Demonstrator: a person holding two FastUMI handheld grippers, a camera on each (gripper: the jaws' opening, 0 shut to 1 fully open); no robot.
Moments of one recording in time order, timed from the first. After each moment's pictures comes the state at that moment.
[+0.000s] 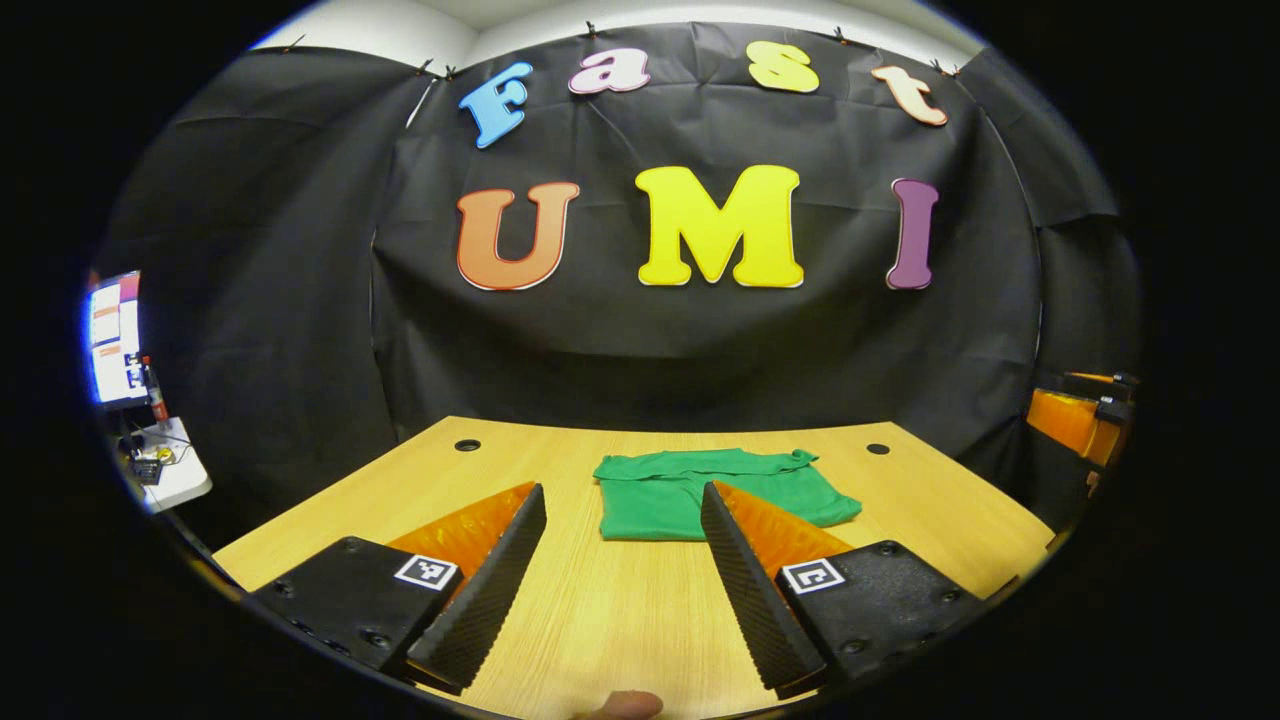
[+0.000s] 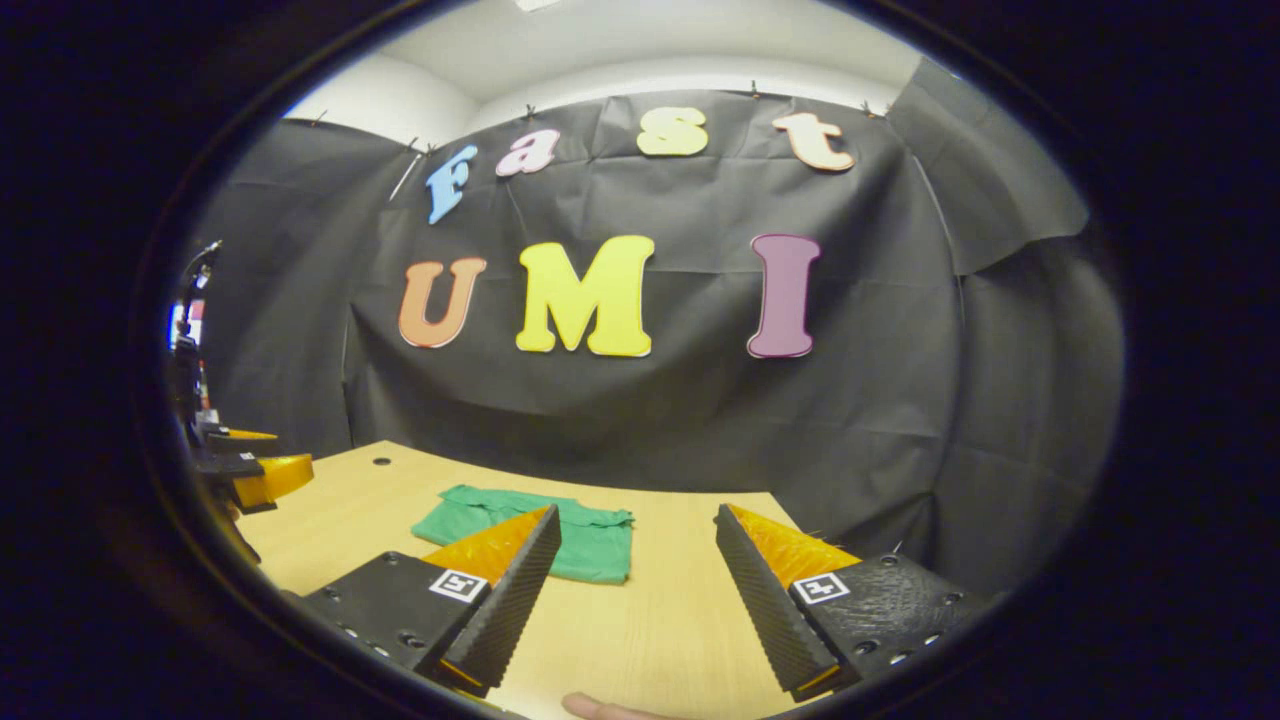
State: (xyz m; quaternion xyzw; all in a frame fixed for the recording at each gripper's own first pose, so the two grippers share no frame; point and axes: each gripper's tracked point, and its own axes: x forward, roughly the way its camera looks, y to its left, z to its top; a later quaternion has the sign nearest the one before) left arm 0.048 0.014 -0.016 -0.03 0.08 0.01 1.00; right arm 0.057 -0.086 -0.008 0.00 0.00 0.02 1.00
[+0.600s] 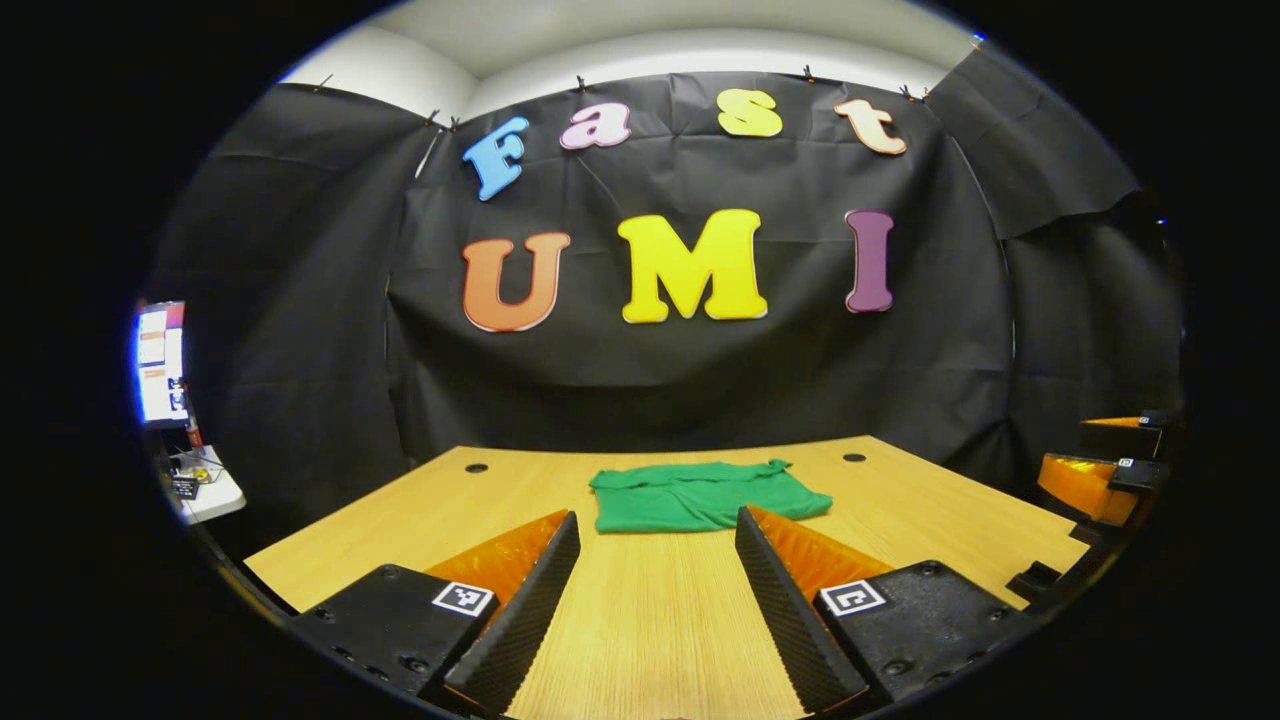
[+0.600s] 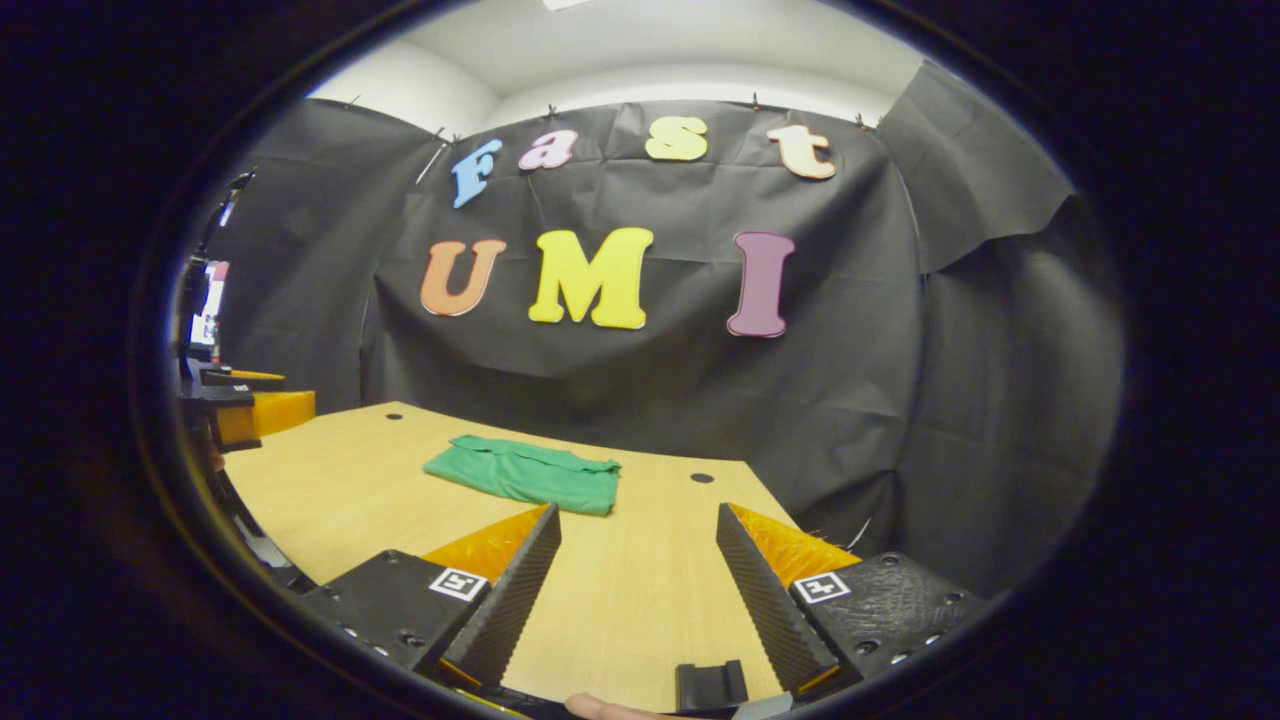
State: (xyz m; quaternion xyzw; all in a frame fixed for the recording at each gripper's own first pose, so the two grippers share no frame) left arm -0.021 -0.023 -0.049 -0.01 0.08 -0.03 1.00; right arm -0.026 -0.120 -0.081 -0.04 0.01 0.00 1.00
